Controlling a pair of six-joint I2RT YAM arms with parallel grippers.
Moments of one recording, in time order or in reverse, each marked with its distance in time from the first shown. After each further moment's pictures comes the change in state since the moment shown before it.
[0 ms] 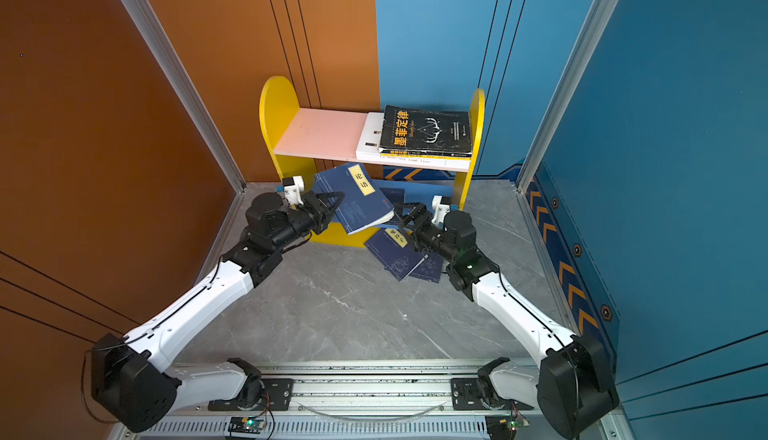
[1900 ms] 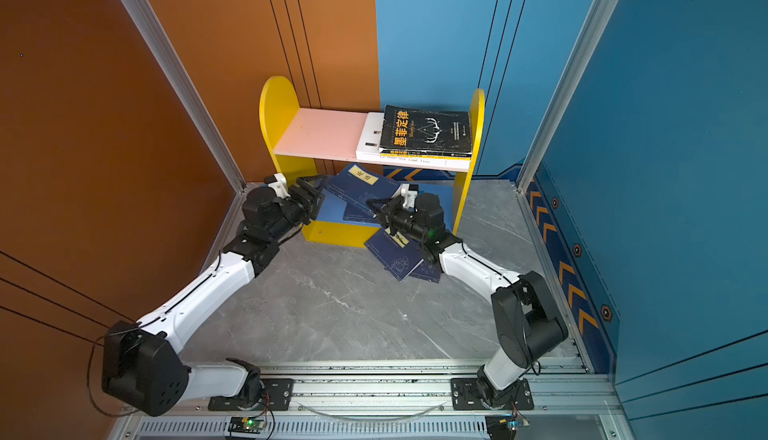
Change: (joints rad) left arm 0.185 0.058 -0.002 0.018 0.013 -0.008; right arm 0.018 0.363 0.237 0.137 -0.151 0.090
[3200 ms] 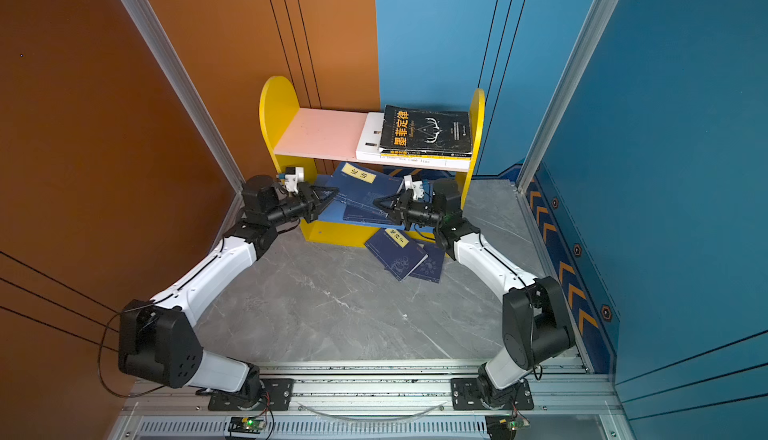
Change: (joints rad) left arm 0.027 0.133 0.093 -0.005 0.422 0.084; right arm -0.109 -0.021 0.085 -0.145 -0.318 -0.106
